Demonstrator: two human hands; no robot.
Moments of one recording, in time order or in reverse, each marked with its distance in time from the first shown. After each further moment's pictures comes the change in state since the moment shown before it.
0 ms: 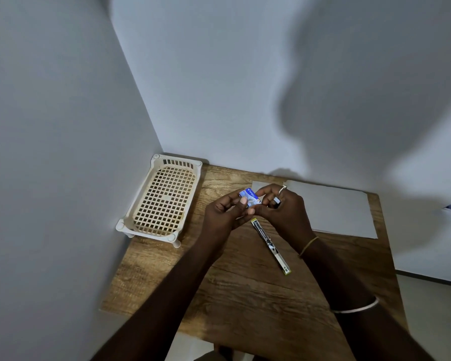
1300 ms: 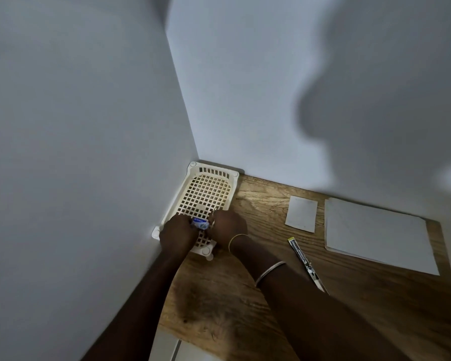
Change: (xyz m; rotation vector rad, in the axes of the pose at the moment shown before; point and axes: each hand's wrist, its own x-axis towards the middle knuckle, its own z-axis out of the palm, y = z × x) left_hand 0.015 0.052 -0.173 1.522 0.536 -0.198; right_hand 0.051 0.003 0.223 -0.667 -0.484 0.016
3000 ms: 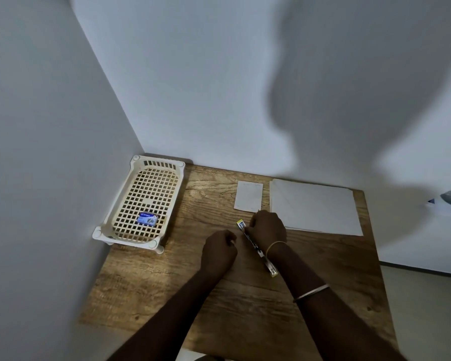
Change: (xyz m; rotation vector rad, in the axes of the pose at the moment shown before) left_hand -0.111 0.136 0.128 -0.311 -0.204 0.243; right_hand -0.105 0.176 -0.062 -0.023 0.182 0.460
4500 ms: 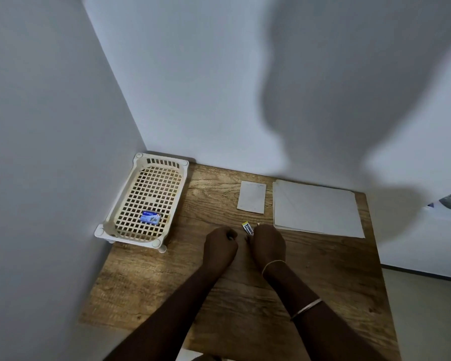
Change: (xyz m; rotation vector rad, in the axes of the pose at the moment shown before) left_hand 0.010 -0.001 -0.007 -0.088 0.005 -0.043; right_hand -0.025 -0.002 0.030 -0.137 0.094 0.007
